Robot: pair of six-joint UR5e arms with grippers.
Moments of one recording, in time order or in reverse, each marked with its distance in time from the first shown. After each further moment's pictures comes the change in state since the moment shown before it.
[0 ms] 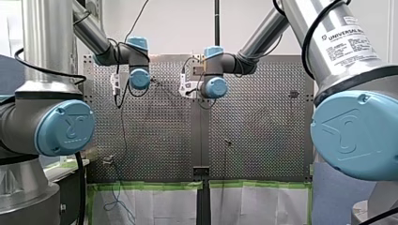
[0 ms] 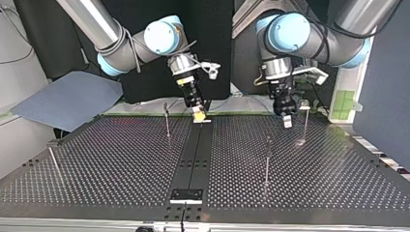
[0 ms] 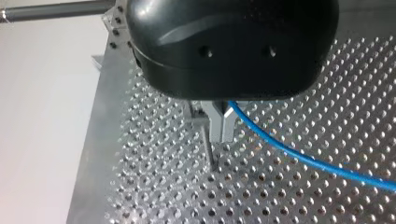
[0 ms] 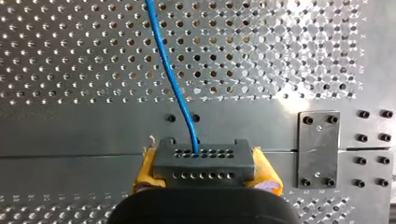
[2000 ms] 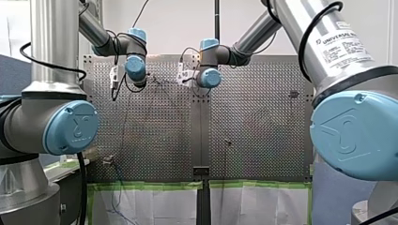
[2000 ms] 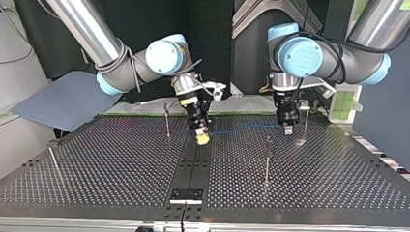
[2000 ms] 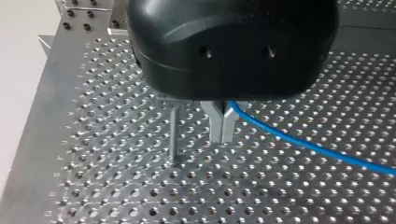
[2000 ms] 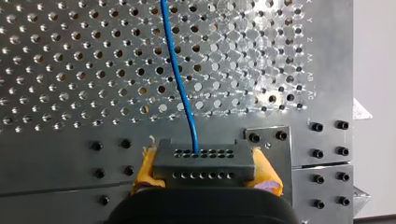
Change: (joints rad) left arm 0.060 -0.021 0.148 -0.329 0.116 -0.025; right arm -0.003 0.066 -0.221 0.079 0.000 0.028
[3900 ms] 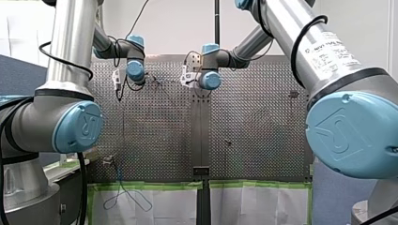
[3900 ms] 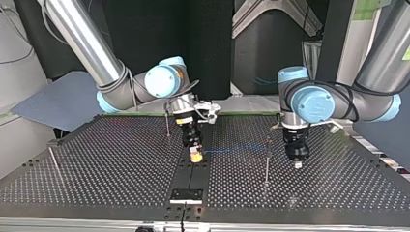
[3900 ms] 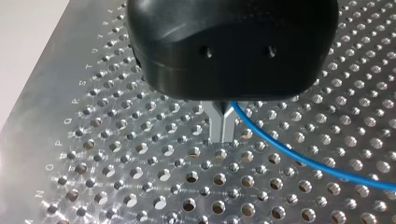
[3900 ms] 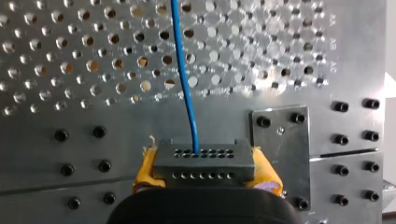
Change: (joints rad) left arm 0.118 -0.174 0.220 0.019 0.115 -0.101; right arm -0.050 0.106 -0.164 0.034 -0.002 0.011
